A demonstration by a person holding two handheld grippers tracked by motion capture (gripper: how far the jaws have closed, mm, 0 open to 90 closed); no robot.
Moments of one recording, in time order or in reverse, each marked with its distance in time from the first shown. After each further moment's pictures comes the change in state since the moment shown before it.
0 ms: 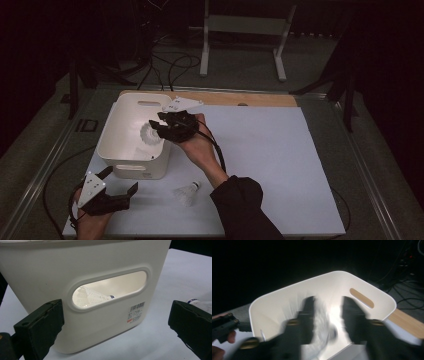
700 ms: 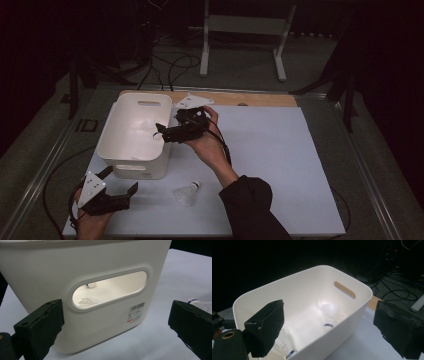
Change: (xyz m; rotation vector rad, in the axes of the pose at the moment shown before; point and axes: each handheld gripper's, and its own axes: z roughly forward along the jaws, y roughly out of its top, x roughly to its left) left arm 0.000 0.000 0.000 -0.001 0.001 -0.001; right arm -0.015 -0.004 -0.017 0.030 -0.092 0.012
